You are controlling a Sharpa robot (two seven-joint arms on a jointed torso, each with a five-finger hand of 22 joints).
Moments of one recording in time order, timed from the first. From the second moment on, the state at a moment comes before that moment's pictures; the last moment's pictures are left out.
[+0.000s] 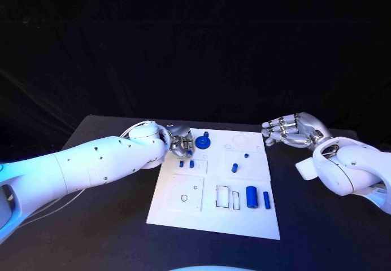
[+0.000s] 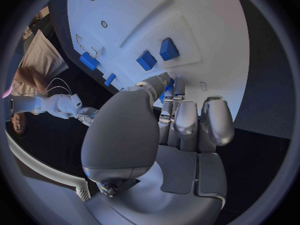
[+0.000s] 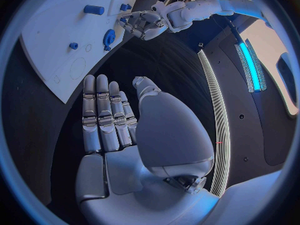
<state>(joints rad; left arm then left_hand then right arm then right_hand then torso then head) 1.15 -0.67 0.04 1.29 -1.45 -0.05 -0.24 1.44 -0.20 0.50 0.11 0.17 1.11 0.12 0.17 0.17 1.21 0.05 0.21 0.13 1.46 -0.02 1.23 0.98 0.09 1.40 0.07 1.35 1.23 1.28 -0.93 -0.13 1.57 -0.55 -0.48 0.13 1.44 -0.11 0.10 0.23 0.52 0.95 0.21 0.13 0.07 1.09 0.13 0.27 0.10 1.22 0.08 0.10 0.34 0.17 1.01 0.19 0.23 0.53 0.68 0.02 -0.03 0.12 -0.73</state>
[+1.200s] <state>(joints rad) 1.15 -0.69 0.04 1.28 -1.45 -0.03 -0.25 1.44 -0.21 0.48 0.10 0.17 1.02 0.15 0.09 0.13 1.22 0.07 0.17 0.15 1.45 -0.01 1.24 0.97 0.09 1.39 0.08 1.35 1.23 1.28 -0.93 -0.13 1.56 -0.60 -0.46 0.11 1.48 -0.12 0.16 0.18 0.44 0.96 0.20 0.15 0.07 1.07 0.14 0.27 0.08 1.28 0.07 0.11 0.34 0.17 1.06 0.17 0.25 0.53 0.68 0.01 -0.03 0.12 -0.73</state>
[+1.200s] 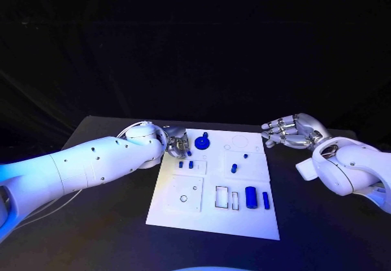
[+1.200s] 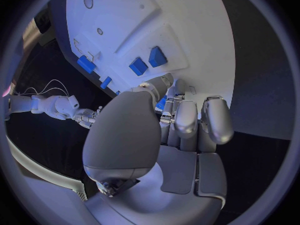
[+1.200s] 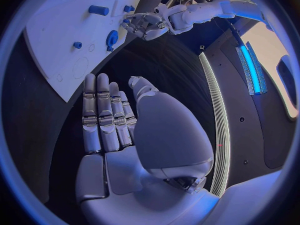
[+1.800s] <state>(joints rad) 1.17 -0.85 0.04 1.37 -1.06 -0.29 -0.12 1.48 -0.21 0.55 0.09 0.17 1.05 0.16 0.10 0.13 1.15 0.10 0.13 0.14 1.28 0.01 0.94 0.54 0.15 1.16 0.10 1.05 0.85 1.28 -0.83 -0.13 1.52 -1.33 -0.30 -0.09 1.45 -0.16 0.33 0.09 0.37 1.08 0.14 0.13 0.07 1.19 0.07 0.18 0.07 1.47 -0.01 0.60 0.69 0.15 1.29 0.08 0.79 0.97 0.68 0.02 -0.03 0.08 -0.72</state>
